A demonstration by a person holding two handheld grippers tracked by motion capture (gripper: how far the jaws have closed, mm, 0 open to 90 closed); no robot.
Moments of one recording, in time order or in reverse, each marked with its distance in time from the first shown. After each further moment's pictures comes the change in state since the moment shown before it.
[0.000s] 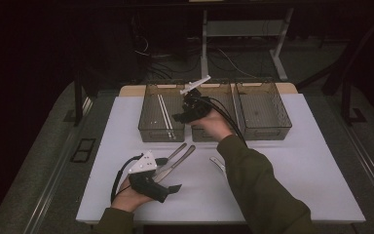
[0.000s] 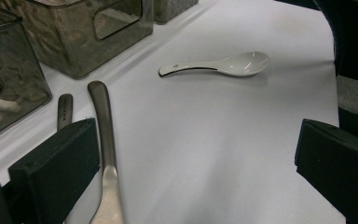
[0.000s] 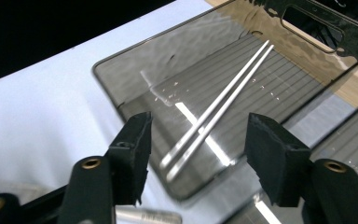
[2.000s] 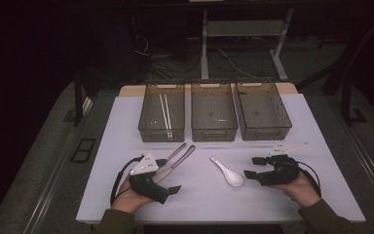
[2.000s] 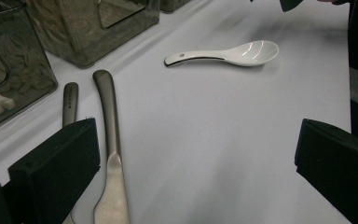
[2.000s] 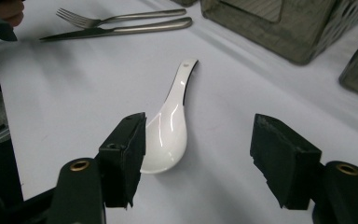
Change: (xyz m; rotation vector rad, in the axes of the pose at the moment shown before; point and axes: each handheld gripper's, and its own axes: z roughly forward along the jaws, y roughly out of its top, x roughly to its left) left arm -0.003 -0.002 0.000 0.037 0.036 0.004; right arm -0.004 -0.229 -0.144 -0.052 0.041 0.135
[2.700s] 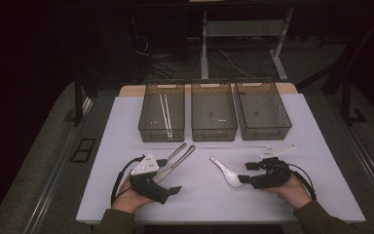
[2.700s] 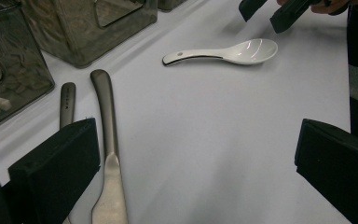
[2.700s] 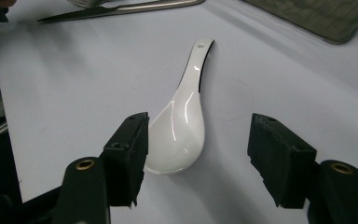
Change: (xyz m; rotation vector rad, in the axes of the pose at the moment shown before) left arm -0.001 0.000 0.001 0.009 -0.005 0.004; right arm 0.006 -0.002 0.022 0.065 0.026 0.000
